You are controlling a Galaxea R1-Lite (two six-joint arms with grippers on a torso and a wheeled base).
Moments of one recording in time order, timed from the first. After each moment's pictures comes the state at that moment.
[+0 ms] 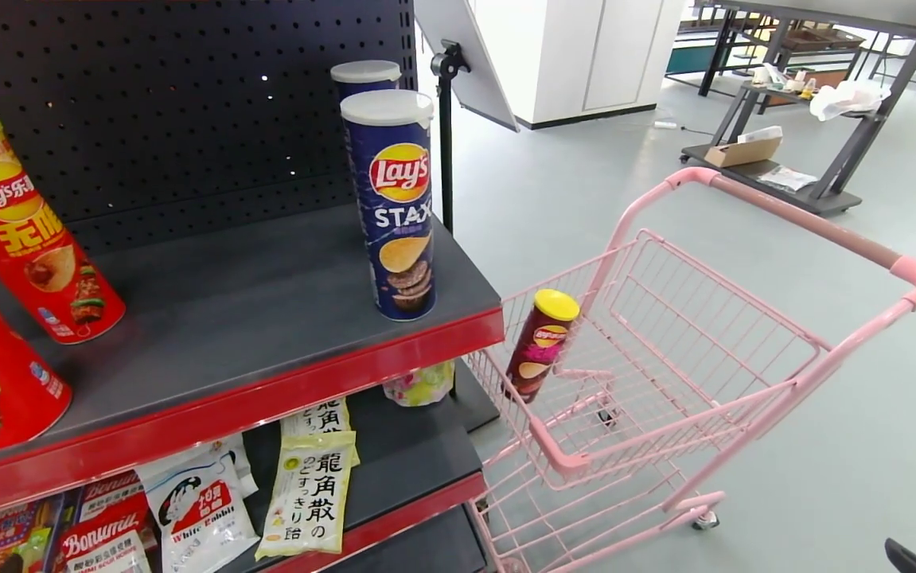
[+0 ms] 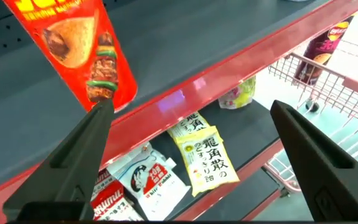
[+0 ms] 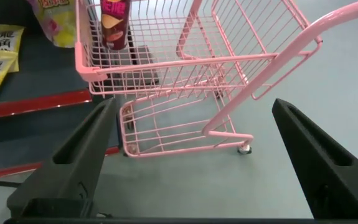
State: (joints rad) left arm -0.14 0.33 -0.24 -0.06 0.00 0.18; right arm 0.19 0.53 -0.16 -0.09 -0.08 -0.10
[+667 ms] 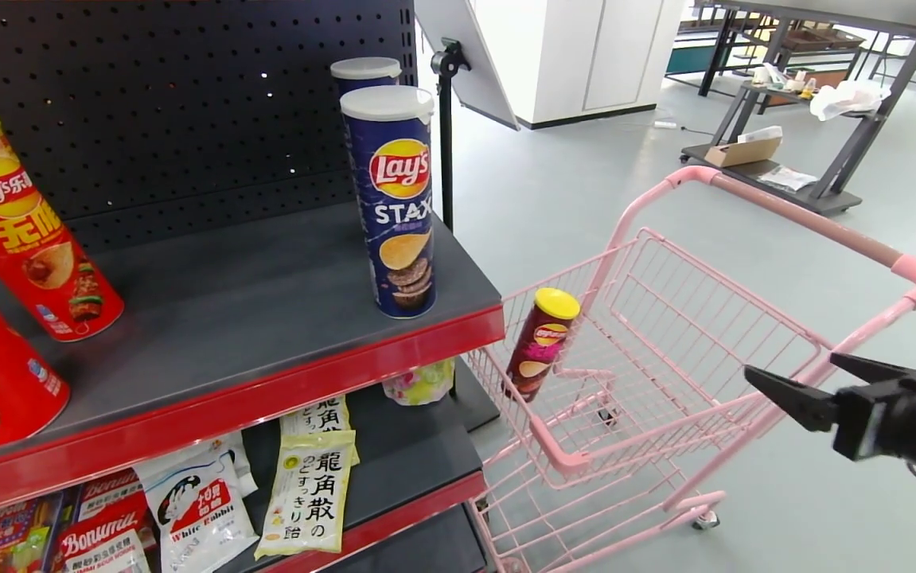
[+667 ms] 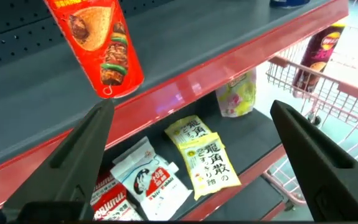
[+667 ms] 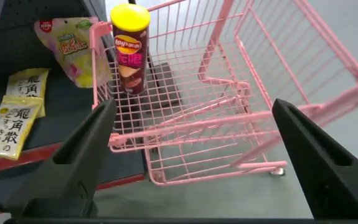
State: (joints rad) left arm -0.14 0.10 -0.27 0.11 -0.01 0.18; right arm 0.20 1.24 -0.35 -0.60 -0.01 0.02
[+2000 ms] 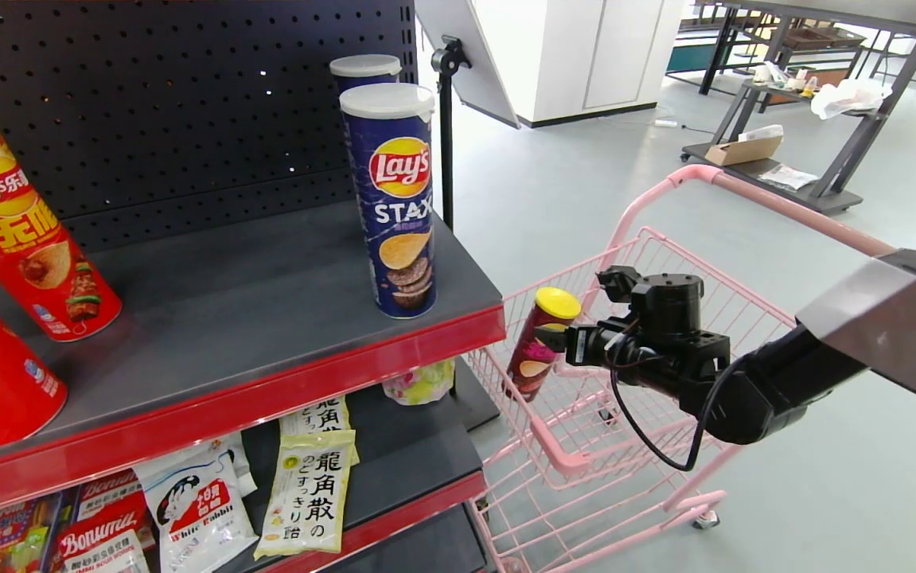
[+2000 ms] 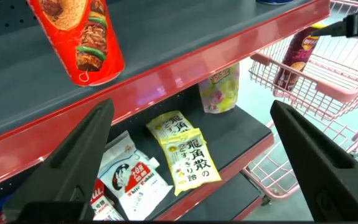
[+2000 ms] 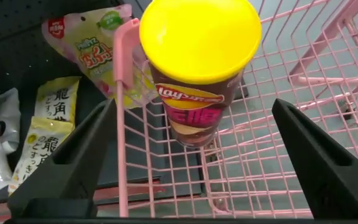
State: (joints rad) left arm -0.14 0.09 -0.23 0.11 -0.05 0.11; right arm 0.37 2.18 -0.94 -0.86 0.02 0.21
